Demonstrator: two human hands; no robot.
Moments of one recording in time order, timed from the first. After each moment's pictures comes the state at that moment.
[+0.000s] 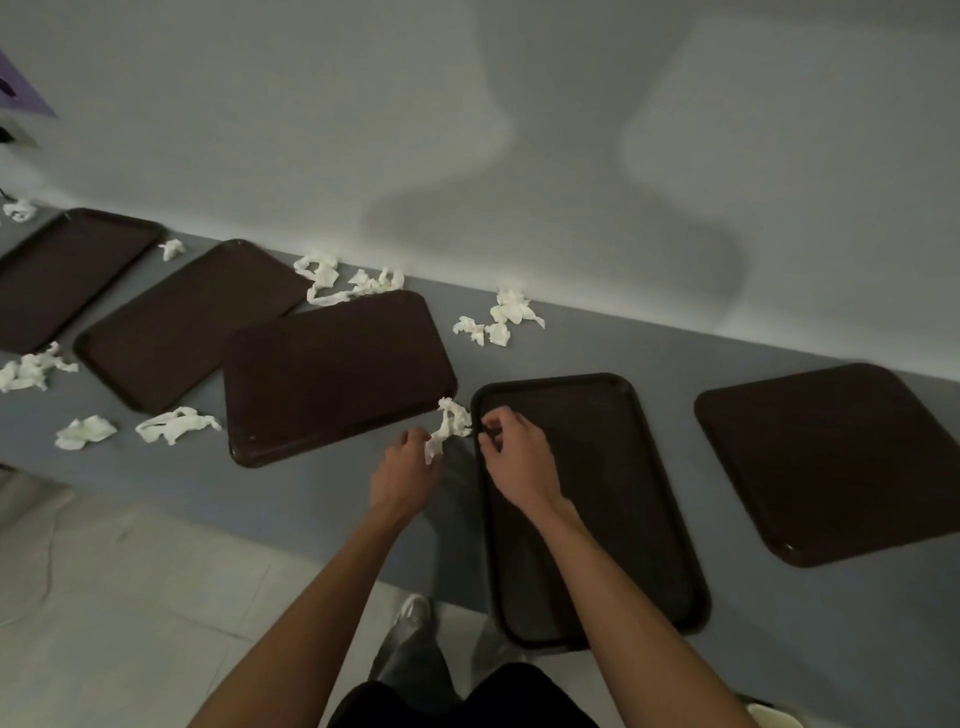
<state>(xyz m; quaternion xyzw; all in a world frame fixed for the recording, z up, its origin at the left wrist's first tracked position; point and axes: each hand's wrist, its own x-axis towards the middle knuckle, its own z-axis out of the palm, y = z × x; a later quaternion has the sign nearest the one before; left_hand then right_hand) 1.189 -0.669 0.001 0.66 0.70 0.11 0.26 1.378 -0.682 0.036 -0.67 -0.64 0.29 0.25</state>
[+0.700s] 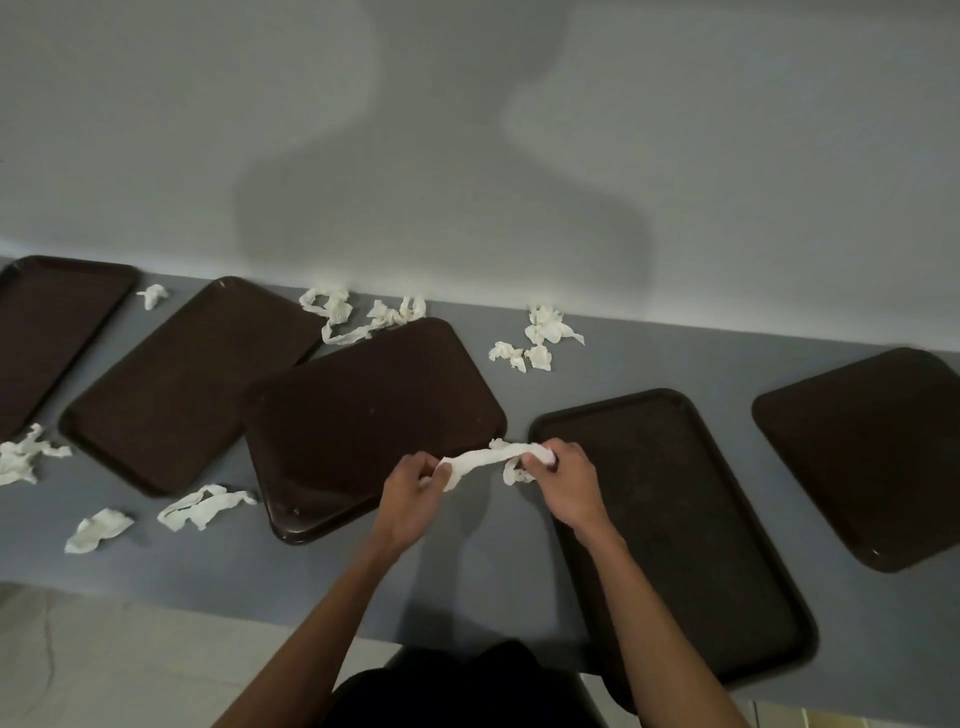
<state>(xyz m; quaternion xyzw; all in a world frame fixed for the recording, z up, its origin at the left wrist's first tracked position) 1.085 -0.589 0.003 0.61 0.64 0.21 0.42 1.327 -0.625 0.000 -0.76 -0.44 0.37 0.30</state>
